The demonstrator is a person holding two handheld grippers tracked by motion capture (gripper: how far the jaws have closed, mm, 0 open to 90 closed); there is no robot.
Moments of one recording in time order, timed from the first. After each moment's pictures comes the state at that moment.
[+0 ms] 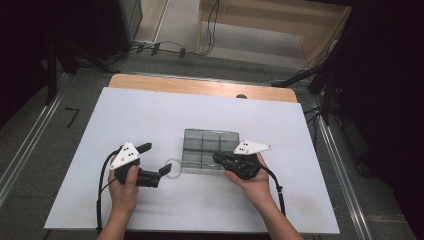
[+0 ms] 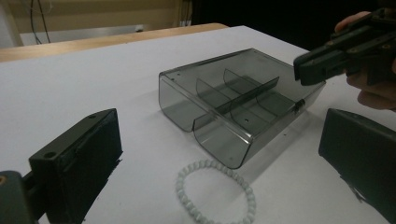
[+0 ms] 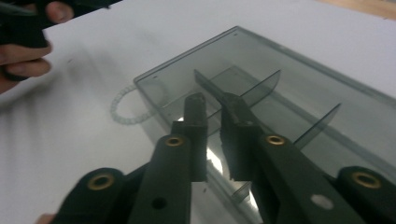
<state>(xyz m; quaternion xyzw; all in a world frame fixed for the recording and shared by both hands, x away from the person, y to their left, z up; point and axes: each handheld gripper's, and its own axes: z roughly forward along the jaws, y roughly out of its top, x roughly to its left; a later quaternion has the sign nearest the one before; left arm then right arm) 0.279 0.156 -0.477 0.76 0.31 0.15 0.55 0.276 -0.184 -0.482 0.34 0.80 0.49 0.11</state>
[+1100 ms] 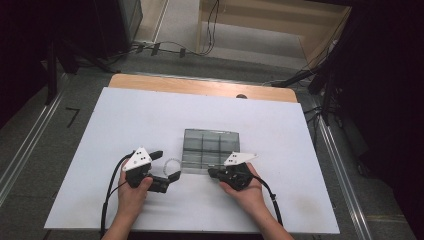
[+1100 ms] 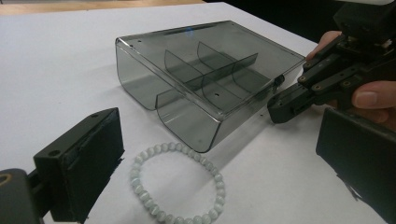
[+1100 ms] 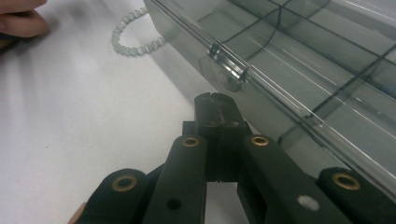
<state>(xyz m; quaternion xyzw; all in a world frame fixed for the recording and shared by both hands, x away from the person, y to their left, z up) 0.273 0.140 -0.498 0.77 0.31 0.09 0.54 0.268 -0.169 -0.521 0.36 0.83 0.42 0.06</state>
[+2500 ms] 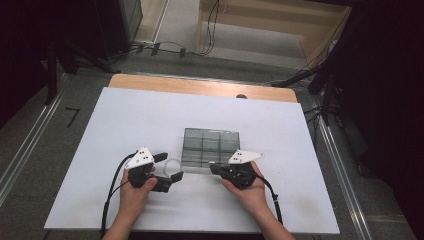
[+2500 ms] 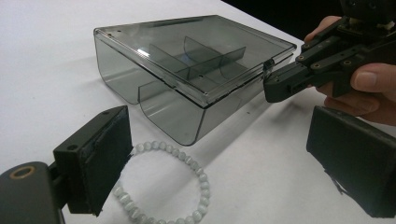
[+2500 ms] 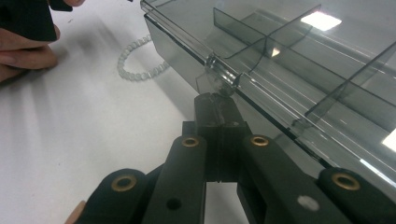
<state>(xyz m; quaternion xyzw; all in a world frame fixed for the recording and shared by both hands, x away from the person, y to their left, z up) 0.274 0.135 -0.498 0.78 0.31 0.06 0.54 0.265 -0.176 -0.507 0.36 0.81 0.46 0.07</state>
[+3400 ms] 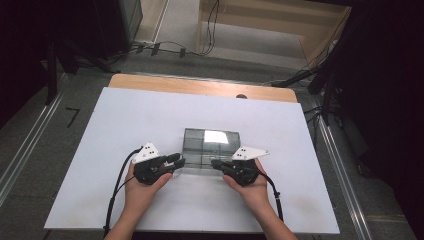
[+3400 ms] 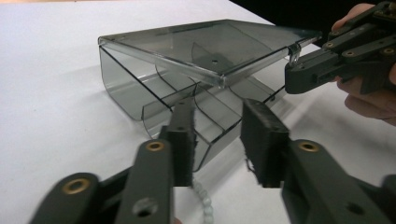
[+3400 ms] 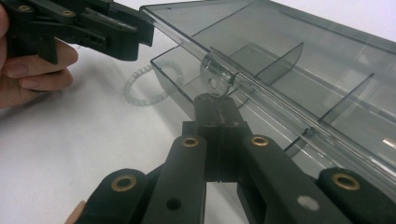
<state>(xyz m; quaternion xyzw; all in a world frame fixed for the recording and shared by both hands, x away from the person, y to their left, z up) 0.286 0.120 -0.491 0.78 0.33 0.07 0.53 0.266 -0.180 -0.489 0.36 0.80 0.48 0.09</state>
